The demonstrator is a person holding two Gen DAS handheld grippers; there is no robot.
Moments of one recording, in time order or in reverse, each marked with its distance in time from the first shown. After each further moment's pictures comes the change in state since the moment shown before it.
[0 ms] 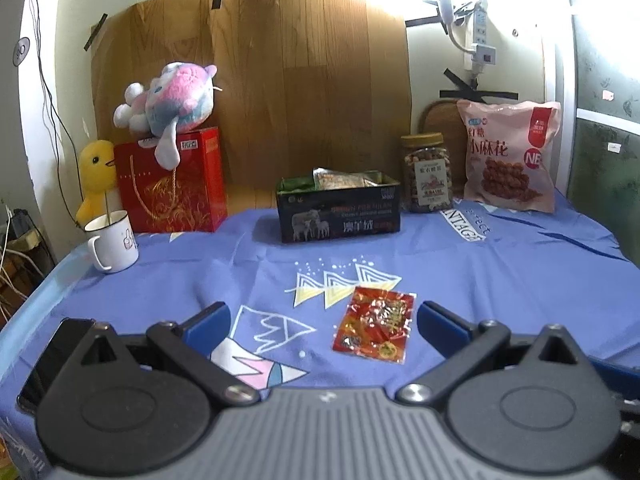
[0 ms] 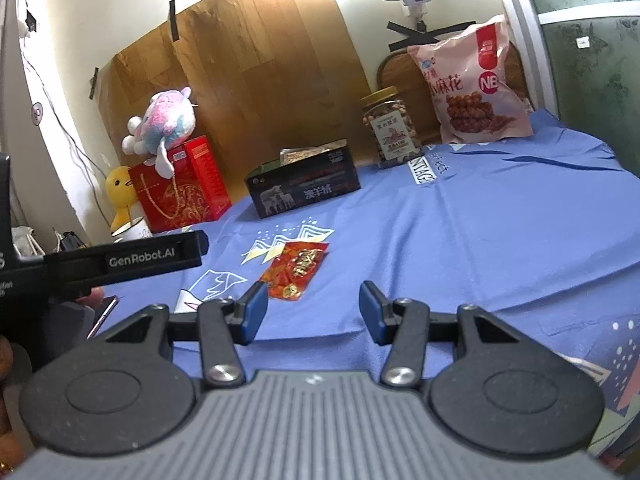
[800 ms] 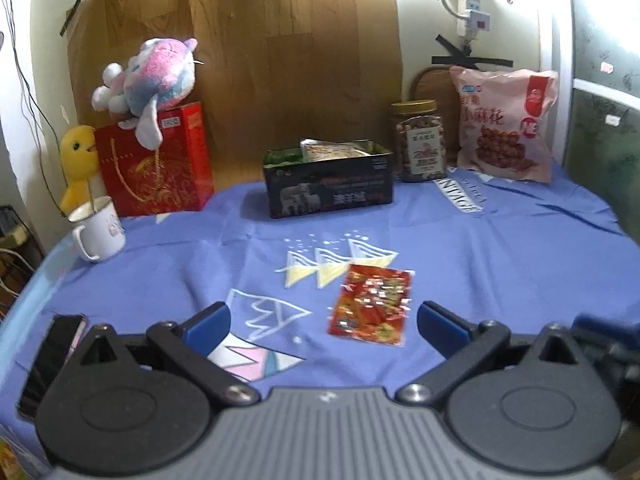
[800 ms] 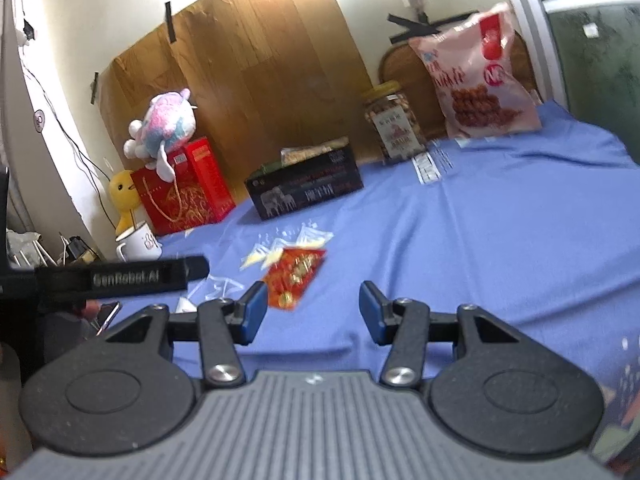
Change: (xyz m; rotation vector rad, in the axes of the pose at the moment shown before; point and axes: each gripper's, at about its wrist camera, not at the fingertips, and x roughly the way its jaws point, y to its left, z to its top) left arm 0.019 0.001 0.008 0.039 0.104 -0.020; right arm 0.020 -0.016 0.020 0.005 0.022 0.037
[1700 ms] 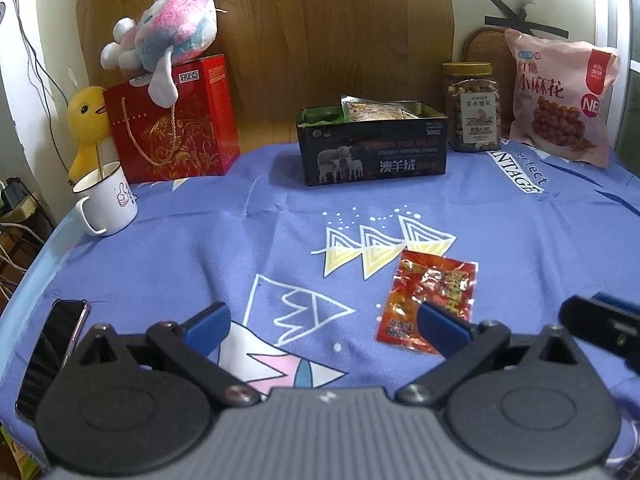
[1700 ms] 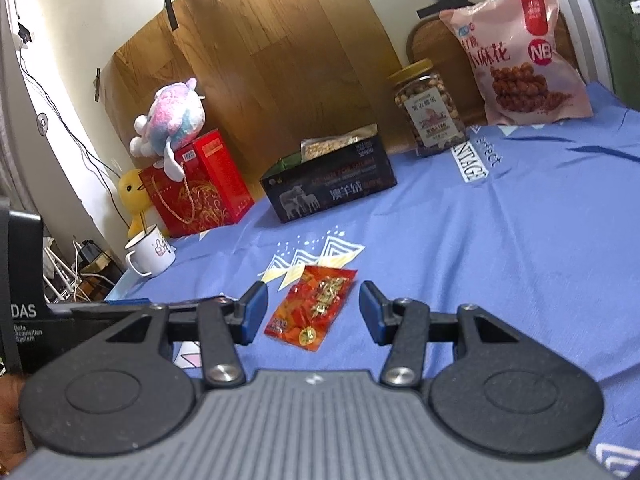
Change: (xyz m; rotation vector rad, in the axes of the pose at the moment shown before) left arm 0.062 0.019 0.013 -0.045 0.127 0.074; right arm 0.059 -0.007 0.021 0.039 0.085 0.100
